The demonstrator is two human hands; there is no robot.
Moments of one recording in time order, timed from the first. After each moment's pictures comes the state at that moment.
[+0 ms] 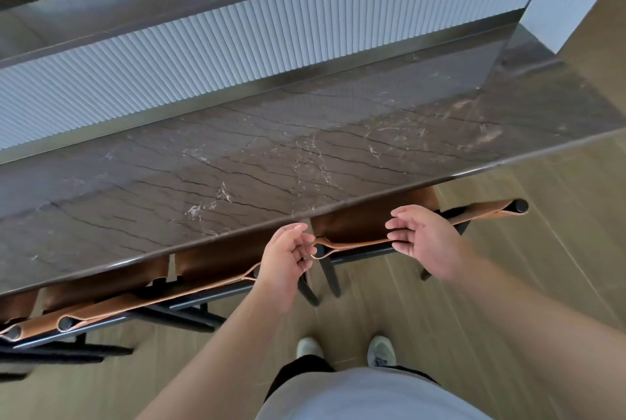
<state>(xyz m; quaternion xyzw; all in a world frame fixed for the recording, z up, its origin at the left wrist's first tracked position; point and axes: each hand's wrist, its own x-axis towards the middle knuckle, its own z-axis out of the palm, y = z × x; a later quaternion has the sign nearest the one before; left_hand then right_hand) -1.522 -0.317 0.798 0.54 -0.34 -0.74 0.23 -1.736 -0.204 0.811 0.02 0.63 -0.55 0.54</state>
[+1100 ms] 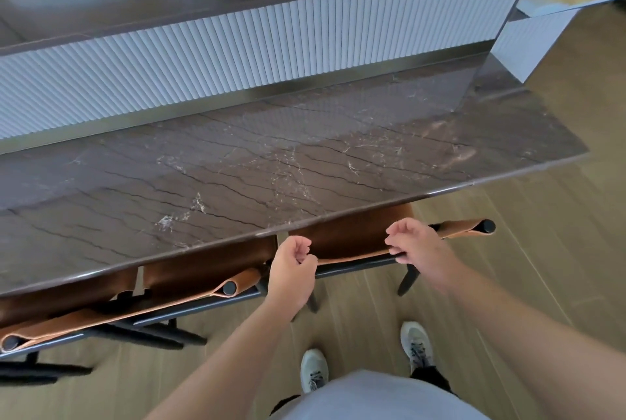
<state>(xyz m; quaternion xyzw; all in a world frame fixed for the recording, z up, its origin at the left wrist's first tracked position) -1.567 -0.292 0.757 0.55 -0.63 -0.52 0.17 -1.780 -0.182 0.781 -0.18 0.76 -0.43 0.45</state>
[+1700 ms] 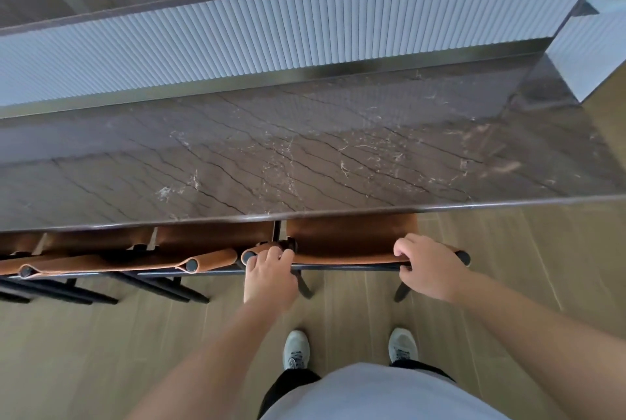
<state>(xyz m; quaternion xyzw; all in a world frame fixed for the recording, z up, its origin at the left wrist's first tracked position) -1.622 -0.249 0.727 0.54 -0.83 -0.08 -0.09 -1.917 -0.153 0.740 -0.65 0.72 -0.02 0.26</state>
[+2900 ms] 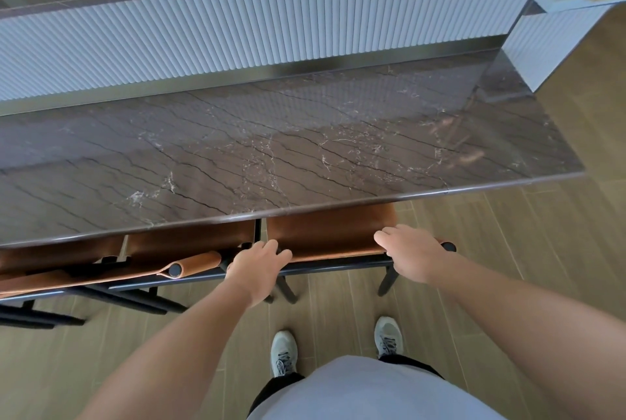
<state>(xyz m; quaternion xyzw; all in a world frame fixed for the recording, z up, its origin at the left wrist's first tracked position) -1.606 -0.281 0.739 0.33 -0.92 -0.03 -0.20 -1.901 -0.156 0.740 -0.70 0.68 0.09 0.18</state>
